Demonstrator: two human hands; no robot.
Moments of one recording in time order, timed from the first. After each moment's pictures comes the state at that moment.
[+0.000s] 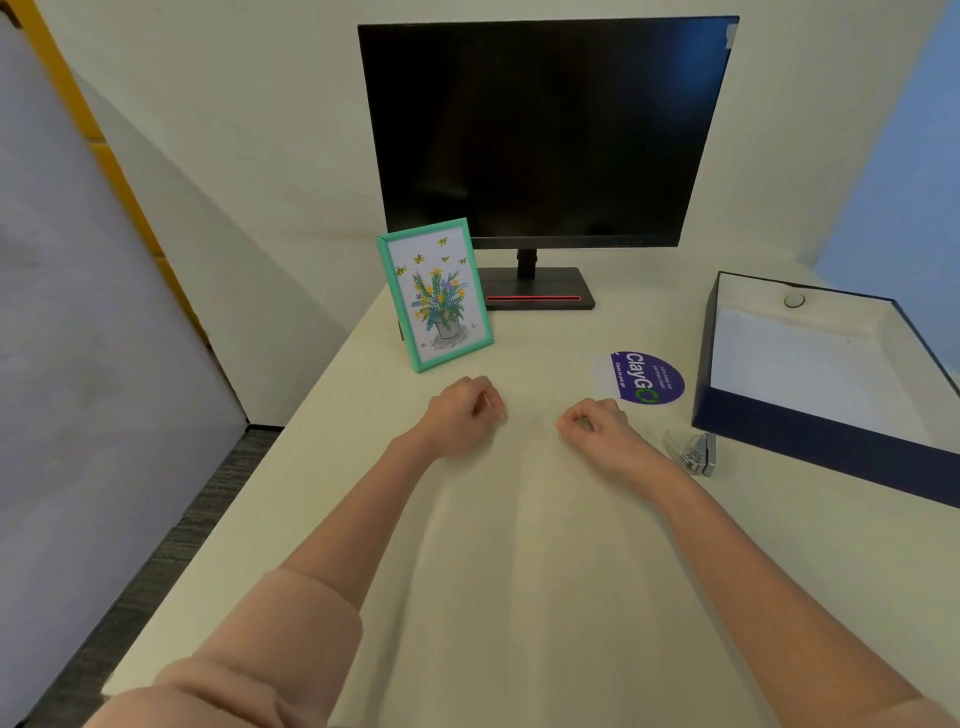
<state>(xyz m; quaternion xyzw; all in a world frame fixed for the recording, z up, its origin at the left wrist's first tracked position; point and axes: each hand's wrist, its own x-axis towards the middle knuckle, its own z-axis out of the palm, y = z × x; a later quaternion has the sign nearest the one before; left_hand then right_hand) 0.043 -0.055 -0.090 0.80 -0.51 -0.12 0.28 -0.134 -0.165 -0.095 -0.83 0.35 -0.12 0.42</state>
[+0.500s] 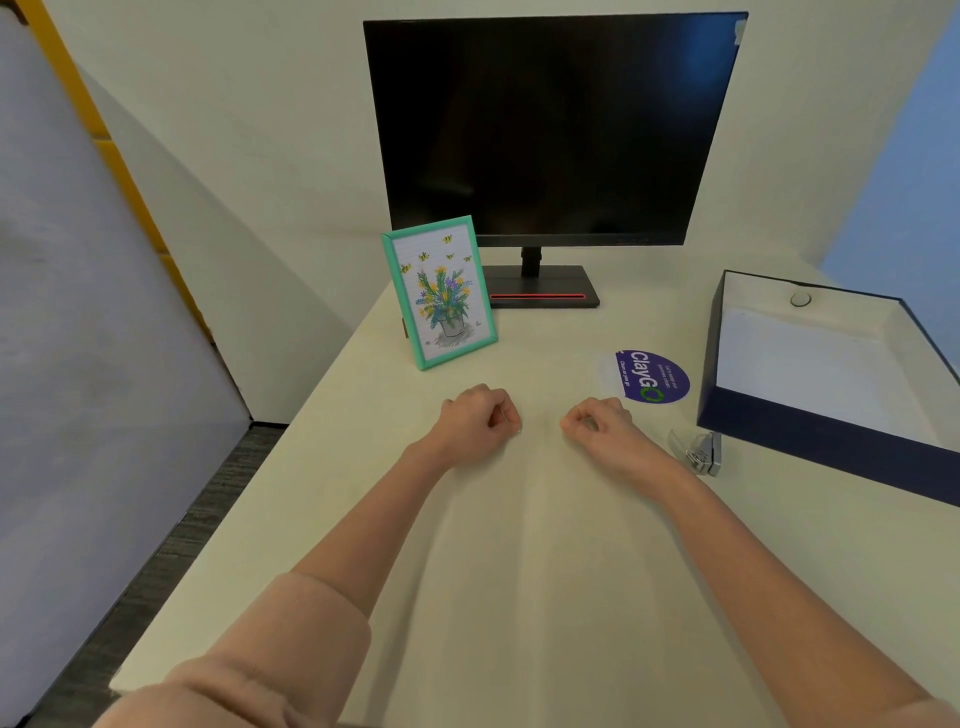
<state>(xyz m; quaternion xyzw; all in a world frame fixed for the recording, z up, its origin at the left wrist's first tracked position) 0.032 -0.057 -0.098 0.79 -0.54 -0.11 0.25 -0.134 -0.165 -0.098 -0.83 0.35 -0.13 0.42</state>
